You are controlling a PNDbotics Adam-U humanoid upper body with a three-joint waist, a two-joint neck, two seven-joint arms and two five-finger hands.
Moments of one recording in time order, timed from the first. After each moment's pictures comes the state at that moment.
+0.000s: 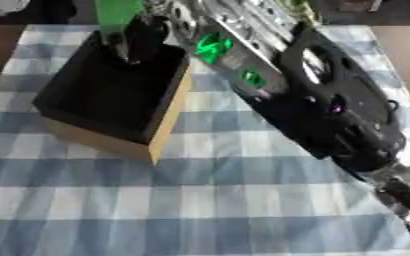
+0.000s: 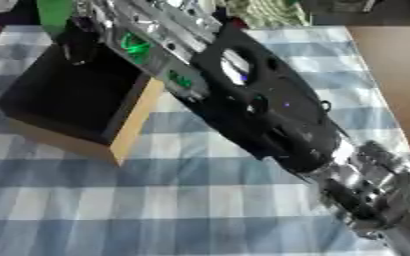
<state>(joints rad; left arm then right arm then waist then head) -0.29 0.31 -0.01 -1.99 -0.03 -0.17 0.77 -1.29 -0.22 0.57 -1.47 0.98 0.60 0.65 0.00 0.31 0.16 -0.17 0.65</state>
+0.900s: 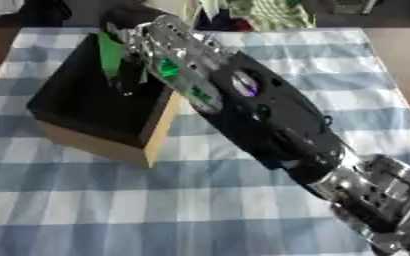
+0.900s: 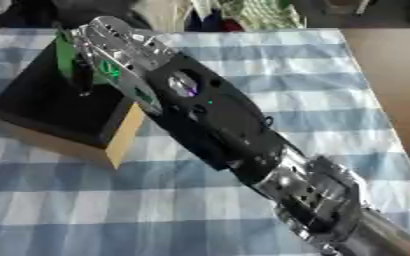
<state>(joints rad) -0.29 0.30 -0.01 -1.99 -0.03 -0.17 0.76 -1.28 -0.12 0.53 -1.22 1.01 0.52 0.72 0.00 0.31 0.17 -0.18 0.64</state>
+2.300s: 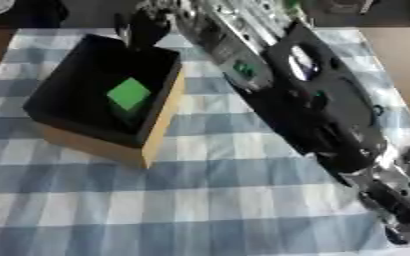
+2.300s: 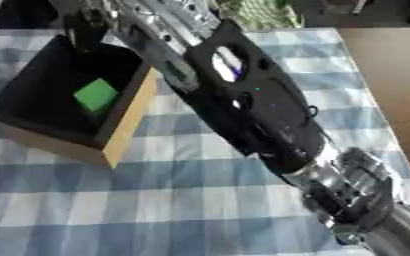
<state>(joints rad) -0.29 0.30 -0.01 -1.99 -0.03 -0.17 0.77 -1.25 -0.29 0.47 -1.59 1.04 0.53 0.72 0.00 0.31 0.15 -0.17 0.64</state>
